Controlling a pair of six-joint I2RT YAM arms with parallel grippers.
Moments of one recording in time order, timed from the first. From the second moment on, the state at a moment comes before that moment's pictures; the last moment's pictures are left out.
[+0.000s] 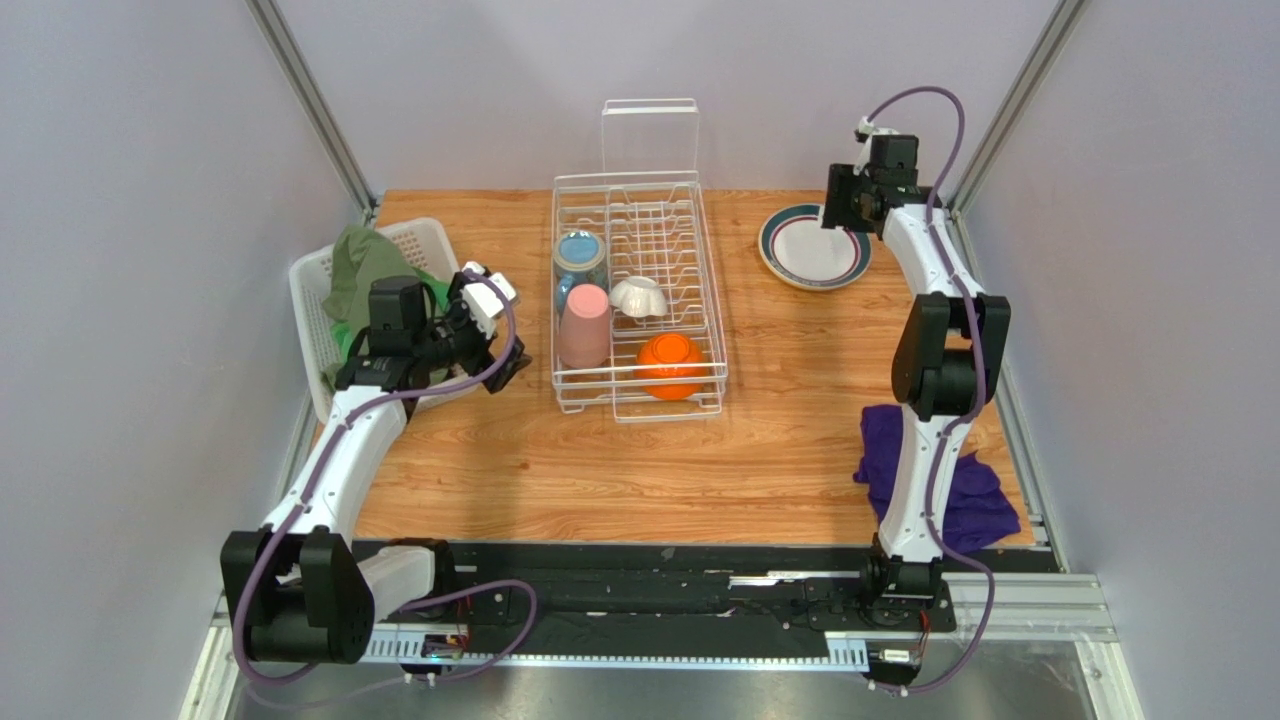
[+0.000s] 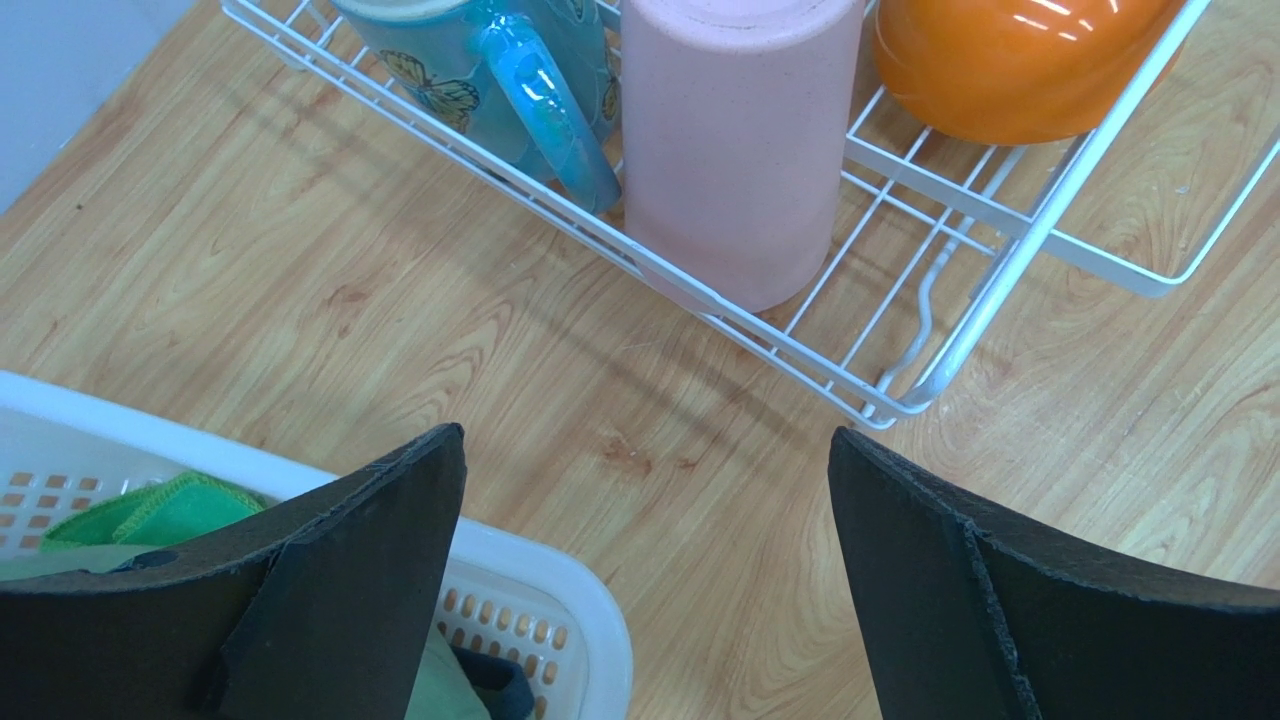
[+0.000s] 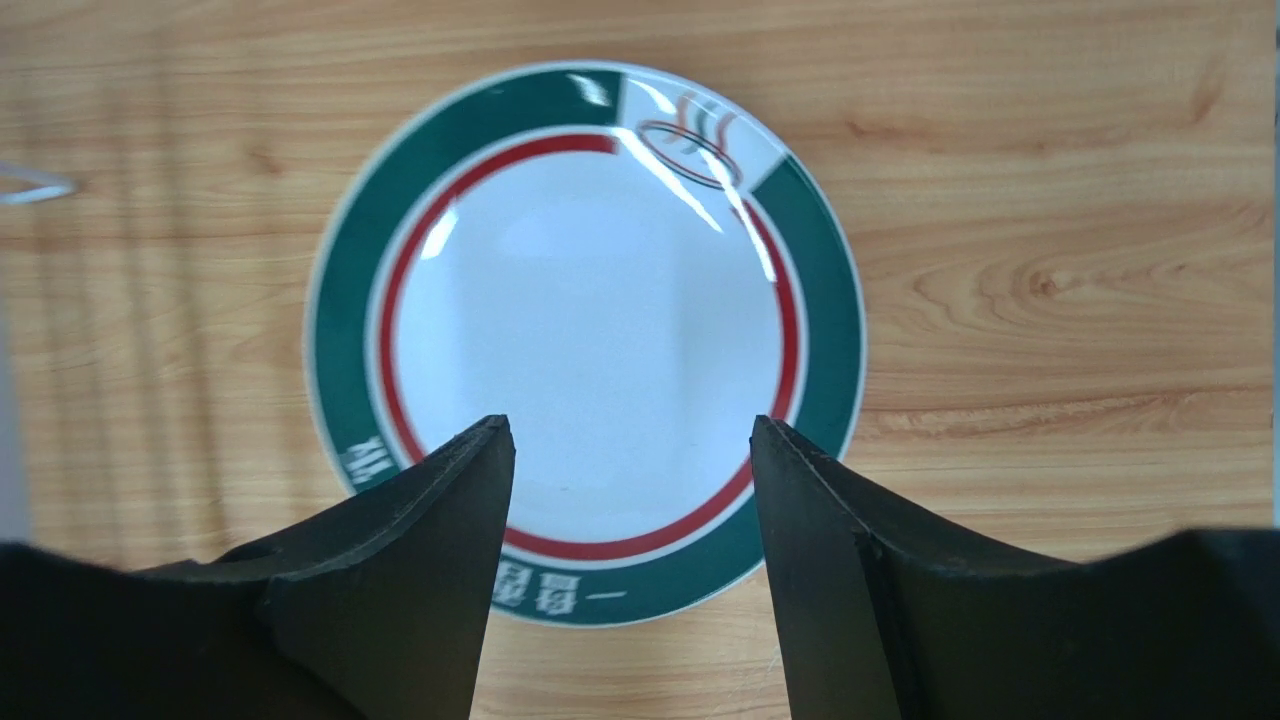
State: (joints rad) left arm -0.02 1.14 0.83 -0.30 0.67 0.62; right arm -0.05 2.24 2.02 -0.48 -0.04 0.06
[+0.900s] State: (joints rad) left arm -0.20 1.37 1.15 -0.36 0.57 0.50; right arm 0.15 1.84 1.72 -0.43 -0.09 0.01
